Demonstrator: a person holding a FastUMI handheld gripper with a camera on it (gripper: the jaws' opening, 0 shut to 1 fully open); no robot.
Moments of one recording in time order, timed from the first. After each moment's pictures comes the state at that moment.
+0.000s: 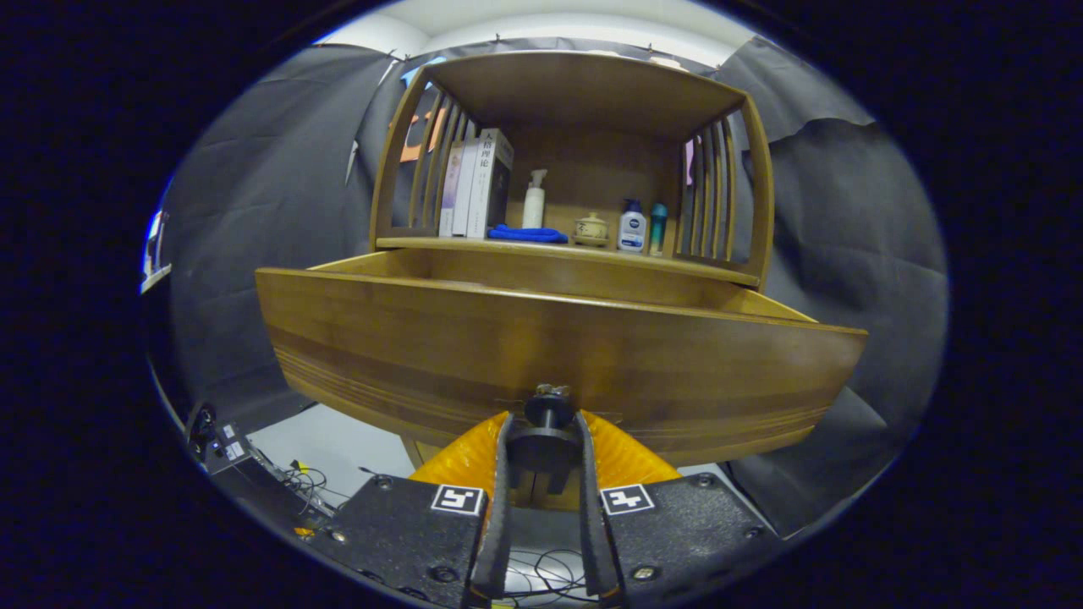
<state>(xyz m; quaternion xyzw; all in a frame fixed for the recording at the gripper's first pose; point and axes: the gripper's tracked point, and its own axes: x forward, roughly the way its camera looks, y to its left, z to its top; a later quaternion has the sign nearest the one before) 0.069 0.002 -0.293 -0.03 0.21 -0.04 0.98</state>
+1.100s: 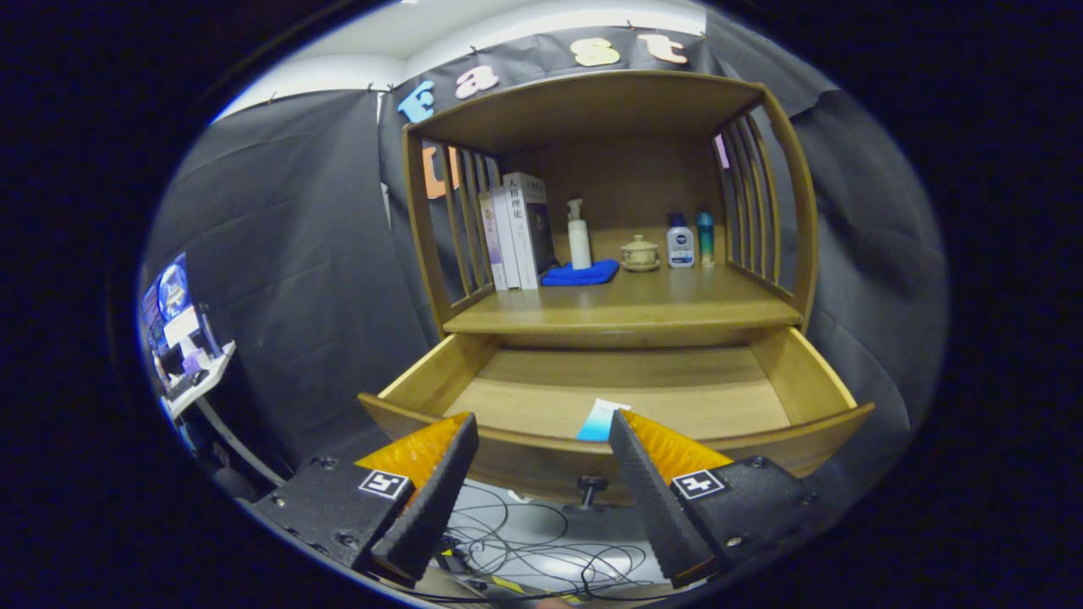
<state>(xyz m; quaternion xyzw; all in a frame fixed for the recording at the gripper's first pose) 0.088 0.025 -0.155 0.08 0.26 0.09 0.96</state>
